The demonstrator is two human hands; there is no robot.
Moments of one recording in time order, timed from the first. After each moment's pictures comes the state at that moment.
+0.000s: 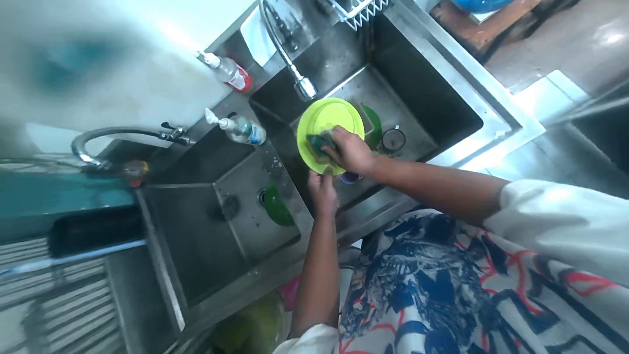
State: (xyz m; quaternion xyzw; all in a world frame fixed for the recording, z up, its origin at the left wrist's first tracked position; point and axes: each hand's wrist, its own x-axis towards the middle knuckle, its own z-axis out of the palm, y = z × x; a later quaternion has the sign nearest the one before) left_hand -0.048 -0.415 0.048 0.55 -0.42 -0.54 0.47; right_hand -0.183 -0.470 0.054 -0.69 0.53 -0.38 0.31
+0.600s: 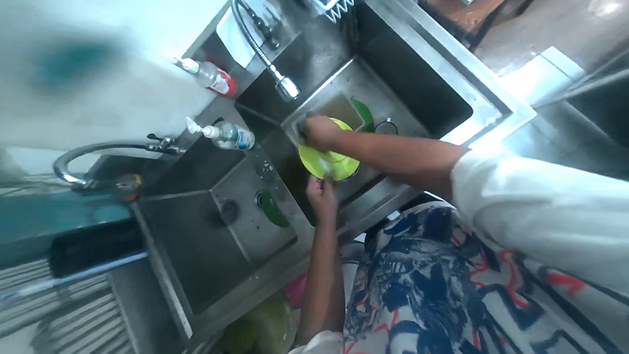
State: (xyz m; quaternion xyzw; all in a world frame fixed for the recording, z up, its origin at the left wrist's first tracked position) left_hand -0.056 -0.397 0.044 0.60 -0.49 -0.48 0.41; right_hand -0.174 -0.537 0.065 -0.69 0.58 -0.15 0.42
